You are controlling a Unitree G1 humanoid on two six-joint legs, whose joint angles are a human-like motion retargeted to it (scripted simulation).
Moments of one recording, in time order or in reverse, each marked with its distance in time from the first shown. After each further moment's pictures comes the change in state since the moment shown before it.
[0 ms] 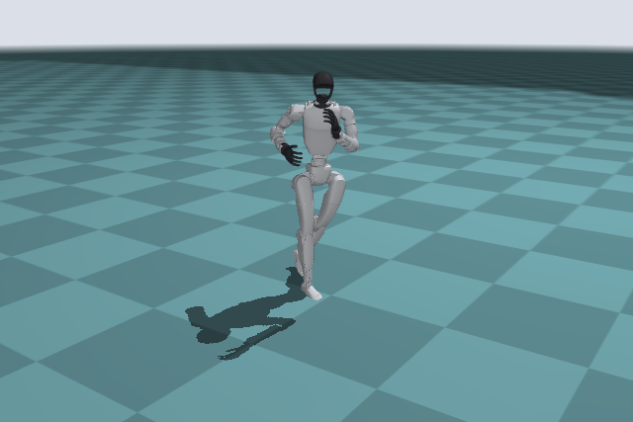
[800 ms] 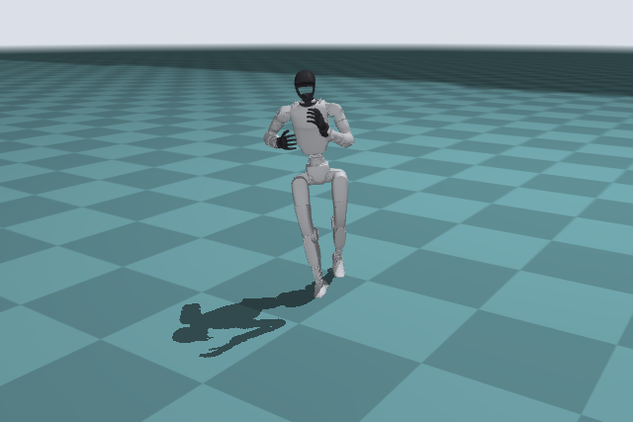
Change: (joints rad) left arm 0.204 0.131 0.019 -0.164 -0.155 -0.029 0.022; right arm -0.104 -0.031 0.138 -0.230 0.005 -0.050 -0.102; waist 0.203 -0.065 -0.037; left_leg -0.069 0.044 -0.003 0.038 0.035 0.019; right_leg 0.059 -0.096 -0.295 0.038 -0.123 0.000
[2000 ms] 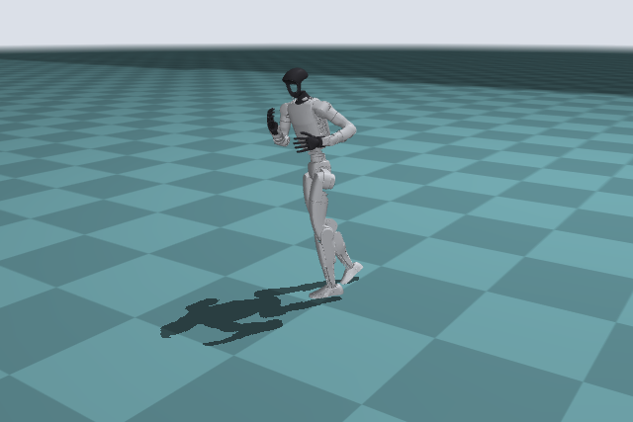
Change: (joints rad) left arm 0.848 0.219 0.386 -0.066 -0.255 -0.012 -0.150; right arm -0.636 0.403 0.216 0.152 -0.112 0.041 -0.027; waist 0.583 -0.090 0.063; left_leg -0.396 0.086 0.041 -0.043 -0.136 0.092; right_leg 0.259 0.065 0.520 0.166 0.088 -0.065
